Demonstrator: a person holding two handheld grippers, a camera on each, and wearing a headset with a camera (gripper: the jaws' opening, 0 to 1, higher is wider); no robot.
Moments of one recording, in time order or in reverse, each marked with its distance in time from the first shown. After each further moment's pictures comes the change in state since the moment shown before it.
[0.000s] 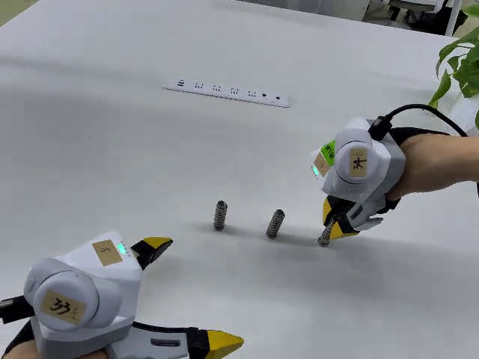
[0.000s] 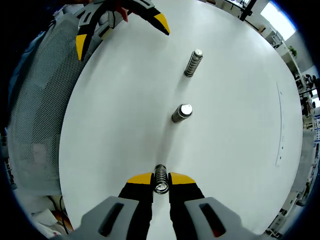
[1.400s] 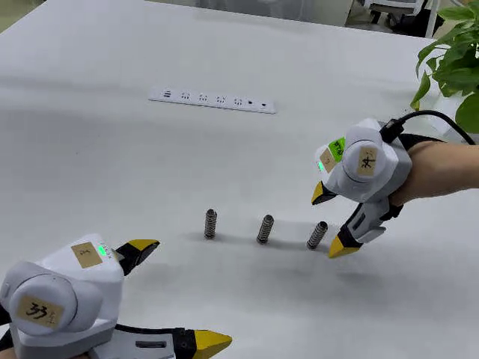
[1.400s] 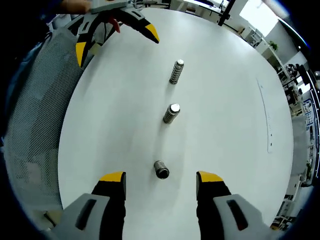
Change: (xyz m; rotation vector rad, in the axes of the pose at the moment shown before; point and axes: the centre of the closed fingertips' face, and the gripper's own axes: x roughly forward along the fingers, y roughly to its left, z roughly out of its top) left arm -0.006 0.006 0.013 0.019 -0.009 0.005; right arm -0.022 0.007 -0.007 0.114 -0.127 -0.116
